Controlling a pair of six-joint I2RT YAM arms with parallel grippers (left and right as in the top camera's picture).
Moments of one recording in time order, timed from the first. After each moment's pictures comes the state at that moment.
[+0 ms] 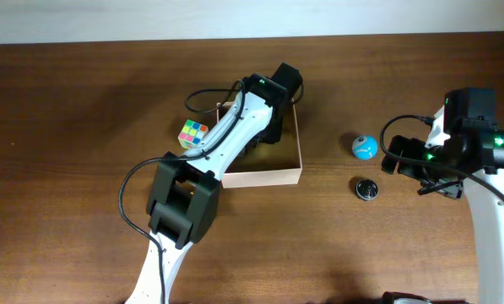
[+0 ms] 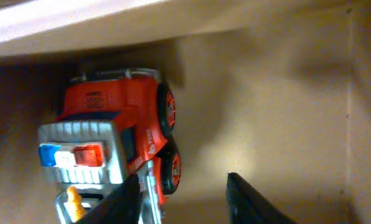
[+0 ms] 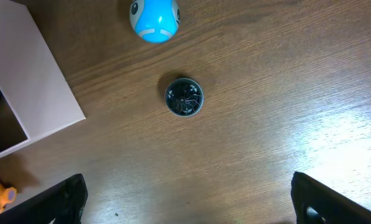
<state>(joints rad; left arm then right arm) -0.60 2.35 2.11 -1.21 -0.24 -0.44 -0.16 1.35 1.38 -1.33 -0.09 0.26</state>
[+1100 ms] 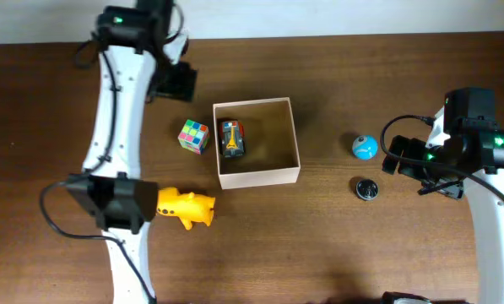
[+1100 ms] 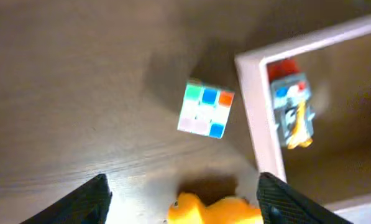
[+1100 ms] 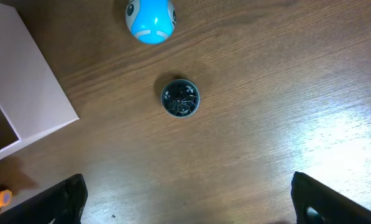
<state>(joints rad) -0.15 2.29 2.58 -1.68 0.02 0.07 -0.16 1.35 1.38 -1.33 -0.08 0.26</state>
